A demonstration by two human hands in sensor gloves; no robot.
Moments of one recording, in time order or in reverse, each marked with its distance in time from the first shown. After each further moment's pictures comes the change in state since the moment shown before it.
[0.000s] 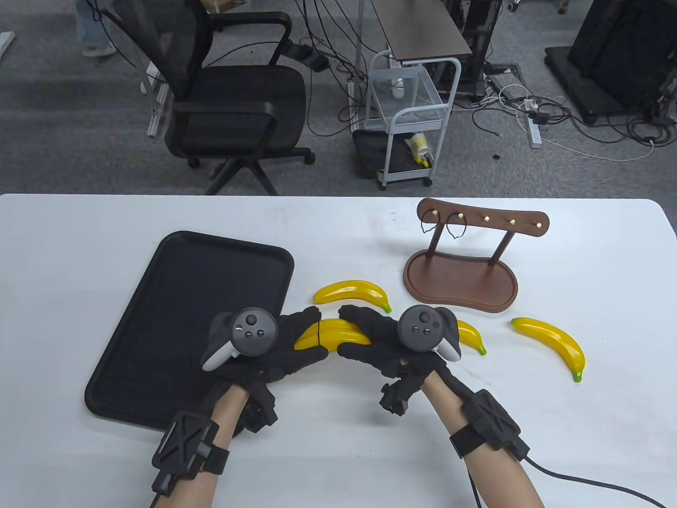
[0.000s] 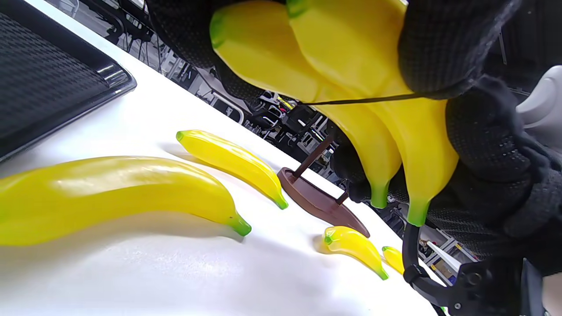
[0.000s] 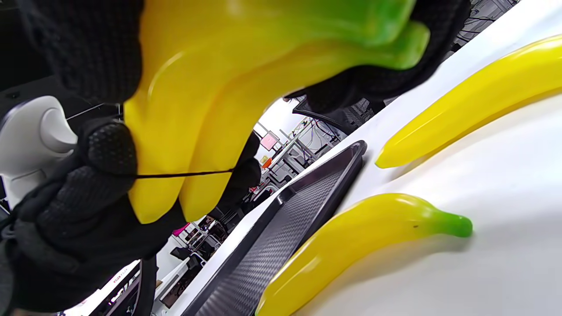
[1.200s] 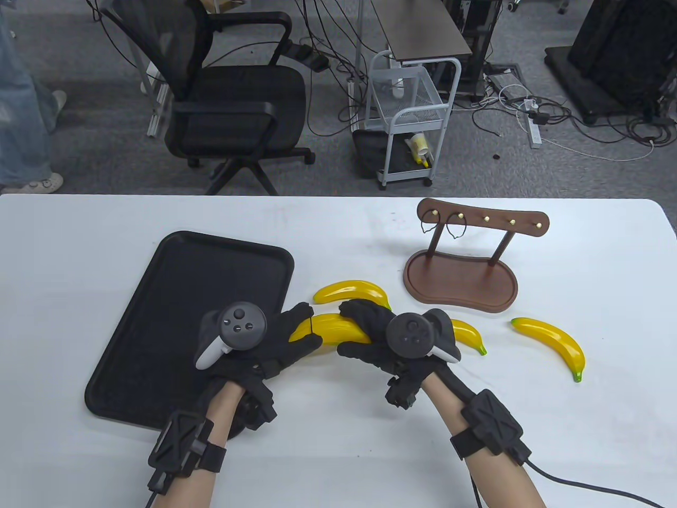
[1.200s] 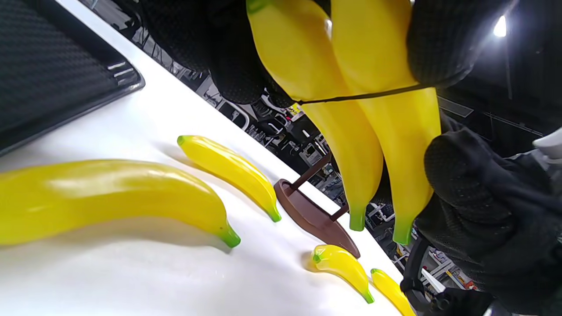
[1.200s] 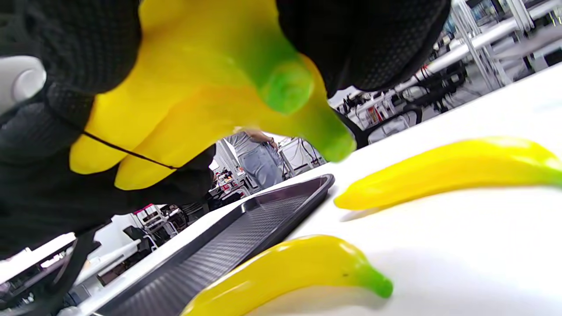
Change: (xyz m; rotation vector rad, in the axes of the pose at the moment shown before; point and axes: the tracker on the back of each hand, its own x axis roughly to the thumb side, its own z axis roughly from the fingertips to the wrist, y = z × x) left_hand -0.009 0.011 0.003 0.042 0.016 0.094; right_hand 0.017 -0.013 0.001 -0.024 0.011 0.227
